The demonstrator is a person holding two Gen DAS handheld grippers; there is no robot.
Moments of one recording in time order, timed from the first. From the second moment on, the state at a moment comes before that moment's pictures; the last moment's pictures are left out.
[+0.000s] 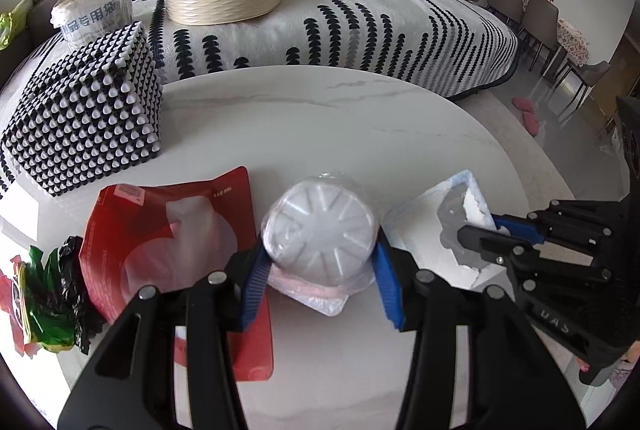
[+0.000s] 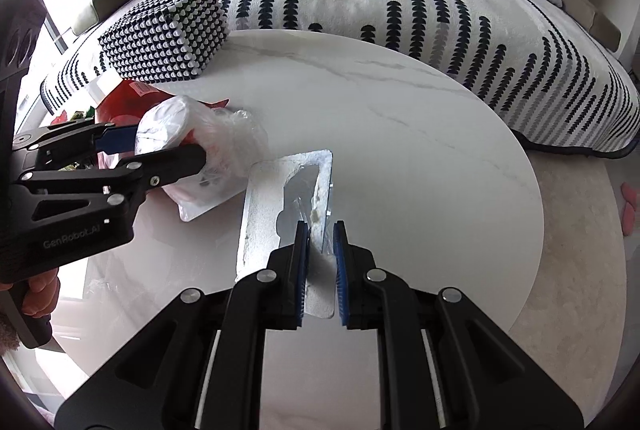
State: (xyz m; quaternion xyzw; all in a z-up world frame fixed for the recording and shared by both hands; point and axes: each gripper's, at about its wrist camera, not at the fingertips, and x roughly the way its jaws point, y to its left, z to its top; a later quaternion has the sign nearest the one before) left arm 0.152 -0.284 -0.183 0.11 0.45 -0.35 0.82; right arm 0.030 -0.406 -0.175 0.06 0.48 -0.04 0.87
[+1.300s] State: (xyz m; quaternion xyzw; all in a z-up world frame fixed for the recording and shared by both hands) left arm -0.101 0.277 -0.172 -0.17 0.45 0.20 0.85; right arm 0.008 0.139 -0.137 -0.16 0.45 0.44 0.76
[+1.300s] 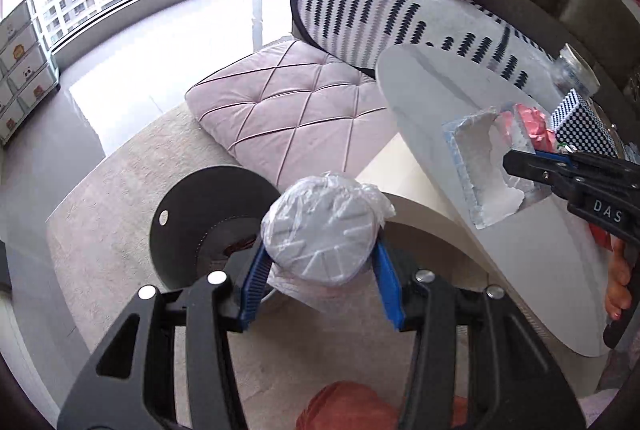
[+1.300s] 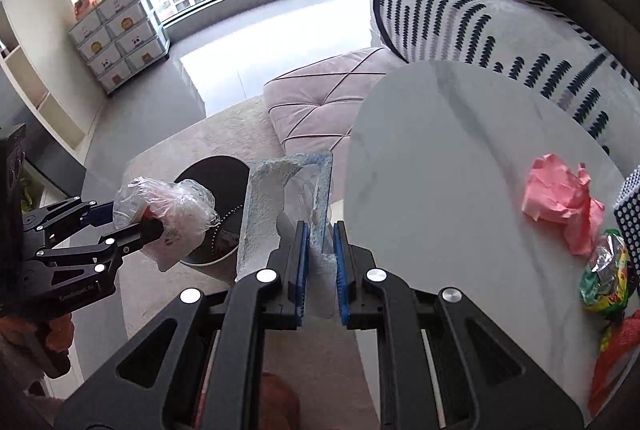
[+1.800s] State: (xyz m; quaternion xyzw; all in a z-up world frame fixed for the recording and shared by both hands) left arm -0.150 0.360 -0.206 -0.21 0.45 0.30 0.81; right arm -0.041 0.318 -0.178 -0.25 0.44 0.52 0.69
